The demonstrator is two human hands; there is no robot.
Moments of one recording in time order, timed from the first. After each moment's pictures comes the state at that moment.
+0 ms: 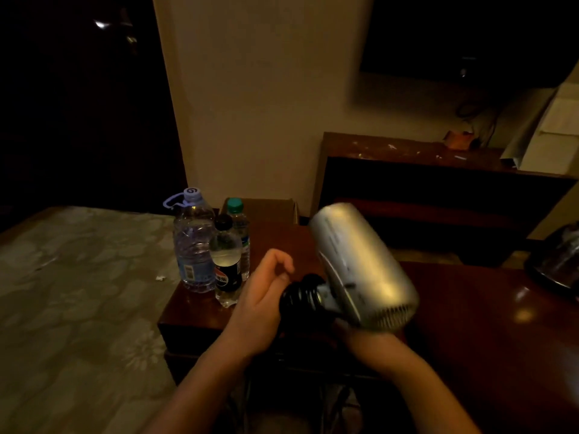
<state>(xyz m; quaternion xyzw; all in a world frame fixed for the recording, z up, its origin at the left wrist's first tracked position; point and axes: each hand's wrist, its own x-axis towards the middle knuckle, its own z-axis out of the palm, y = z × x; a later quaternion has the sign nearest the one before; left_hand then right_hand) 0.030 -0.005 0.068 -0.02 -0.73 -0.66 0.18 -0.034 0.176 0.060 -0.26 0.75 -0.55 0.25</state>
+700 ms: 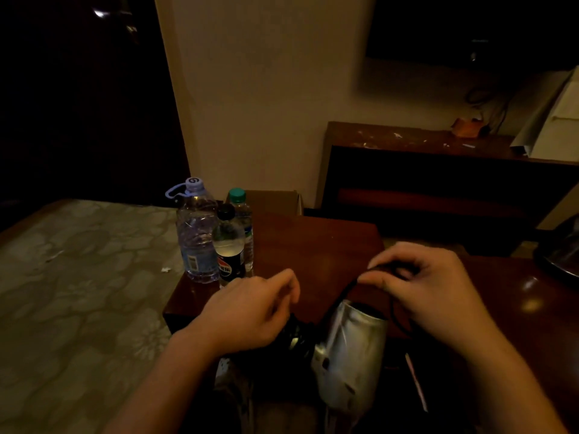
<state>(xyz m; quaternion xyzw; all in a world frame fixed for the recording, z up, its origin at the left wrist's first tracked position) 0.042 -0.036 0.069 -0.11 -0.96 -0.24 0.05 -0.033 0.215 0.133 -0.29 0.84 -0.45 -0.05</state>
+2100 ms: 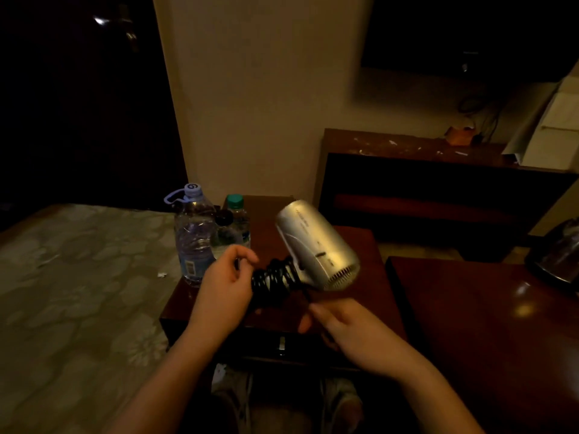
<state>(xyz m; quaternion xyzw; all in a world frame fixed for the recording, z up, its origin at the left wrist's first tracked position) 0.032 -0.047 0.057 0.14 -0.79 -0.54 0.24 -0.019 0.174 0.078 -0.32 0.83 -0.38 0.24</state>
